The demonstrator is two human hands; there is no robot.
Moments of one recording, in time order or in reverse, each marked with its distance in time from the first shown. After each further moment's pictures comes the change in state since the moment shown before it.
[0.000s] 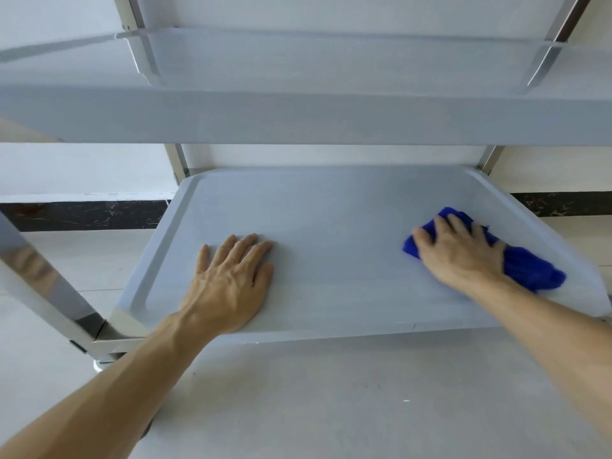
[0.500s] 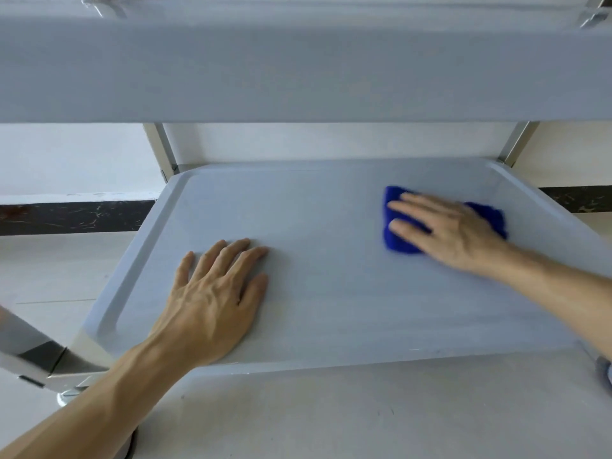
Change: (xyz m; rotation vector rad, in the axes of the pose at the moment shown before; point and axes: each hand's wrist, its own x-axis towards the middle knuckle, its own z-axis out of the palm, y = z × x) left_hand 0.003 -0.005 0.003 -0.016 0.013 -0.026; right_hand 0.048 -0.011 0.002 0.153 0.110 -0.579
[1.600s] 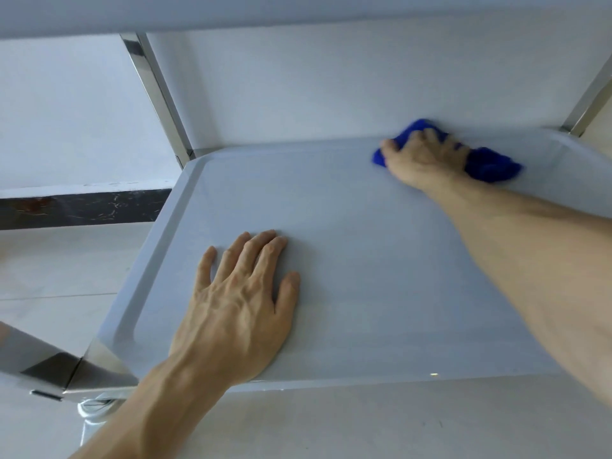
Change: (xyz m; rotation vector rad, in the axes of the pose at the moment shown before) left_hand 0.002 0.009 0.002 0.039 0.006 -0.041; right_hand 0.148 -0.043 0.048 -0.100 -0.012 0.561
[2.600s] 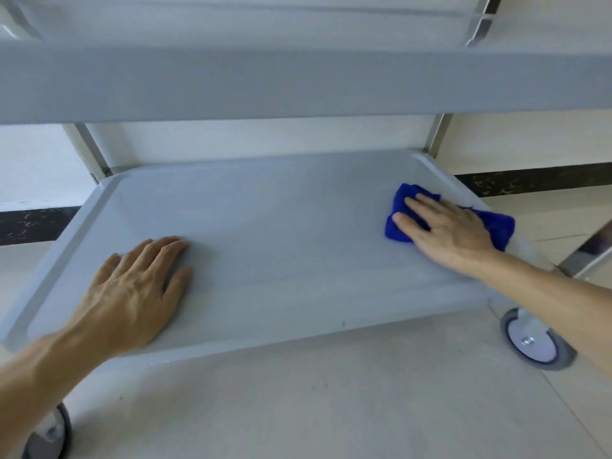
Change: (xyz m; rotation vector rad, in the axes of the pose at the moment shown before) left_hand 0.003 0.000 -0.005 0.086 -0.041 0.031; right_hand -0.103 0.222 -0.051 -0.006 -0.120 -0.150
